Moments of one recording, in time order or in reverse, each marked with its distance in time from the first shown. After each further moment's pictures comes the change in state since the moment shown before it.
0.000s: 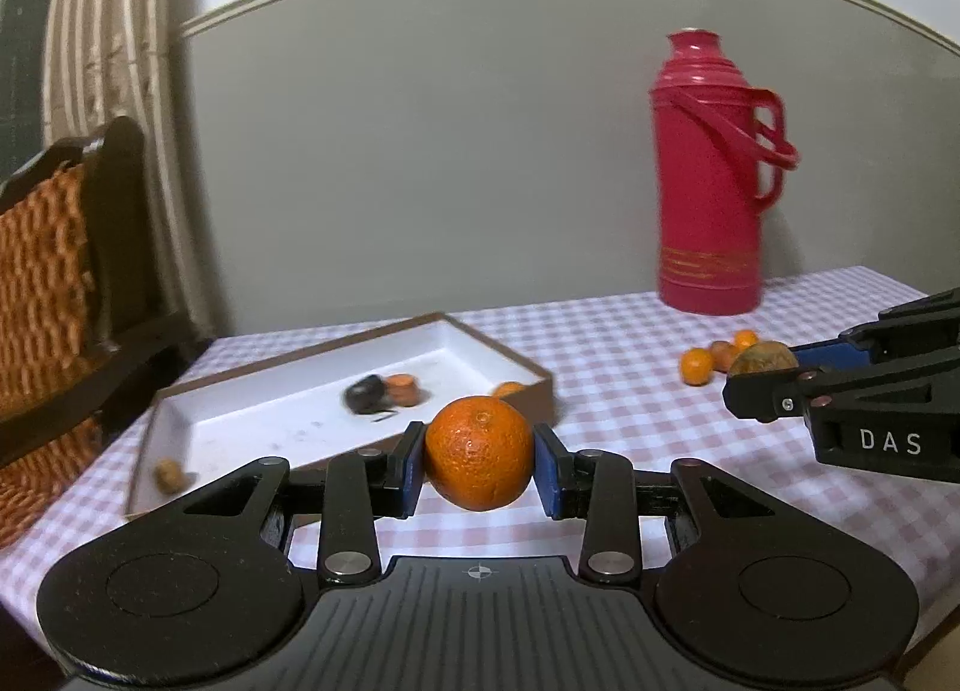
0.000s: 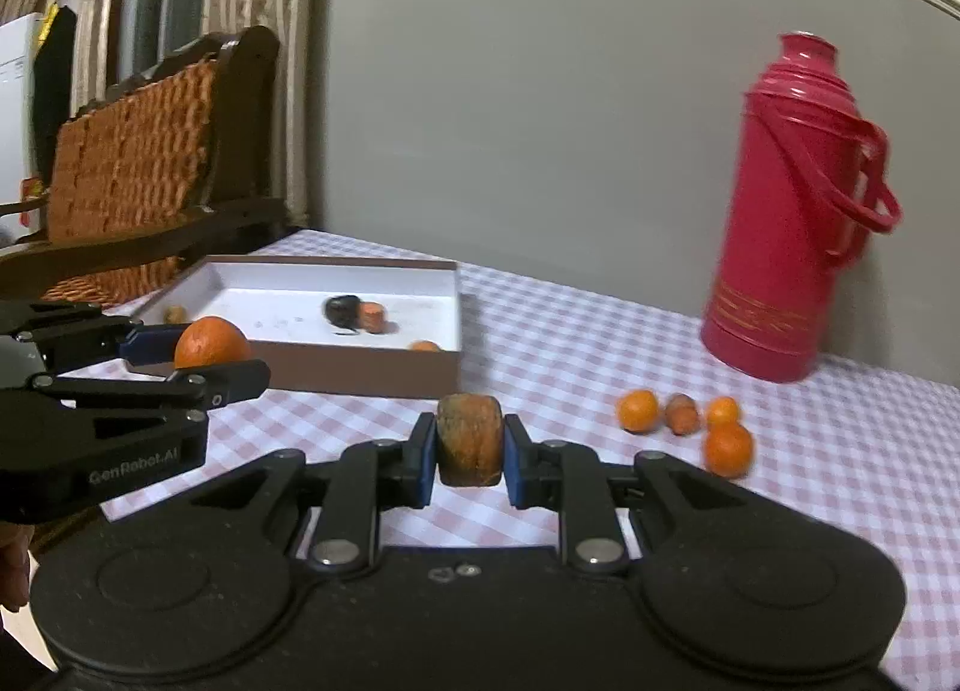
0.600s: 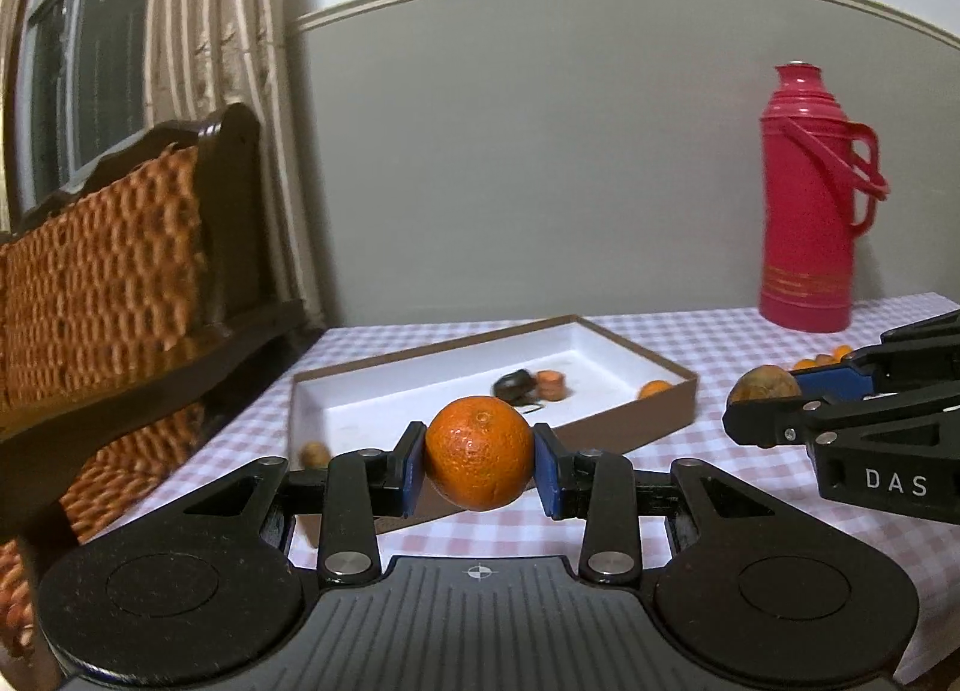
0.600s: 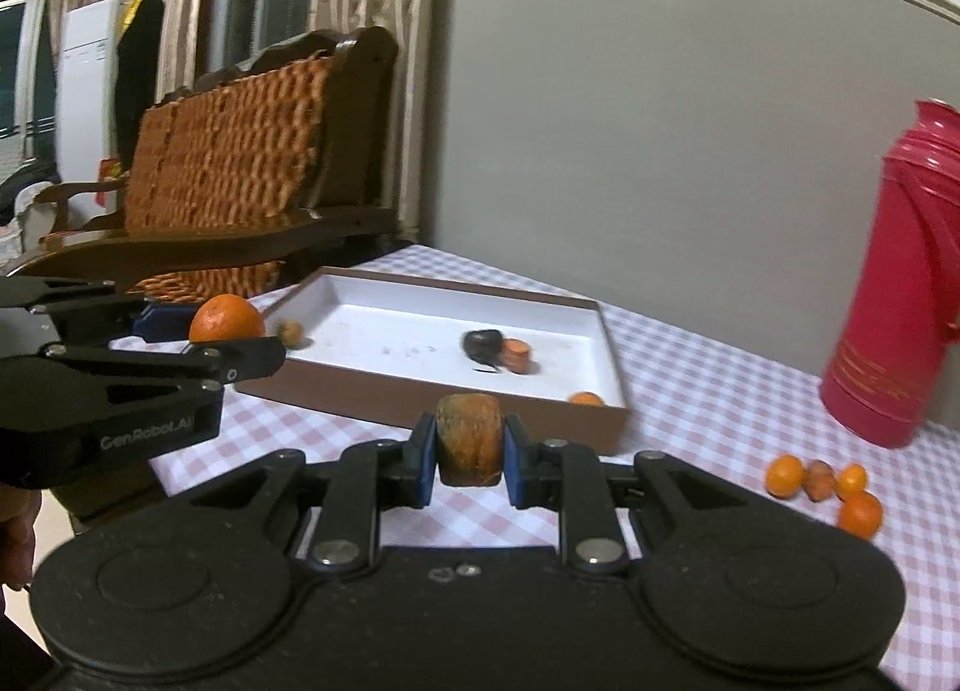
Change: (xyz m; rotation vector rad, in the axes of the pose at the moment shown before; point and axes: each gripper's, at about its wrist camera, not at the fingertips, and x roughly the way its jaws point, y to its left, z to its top) left arm -0.022 0.078 -0.011 -0.061 -0.009 0.139; right arm 0.017 0.079 0.021 -0.092 -0.030 0.140
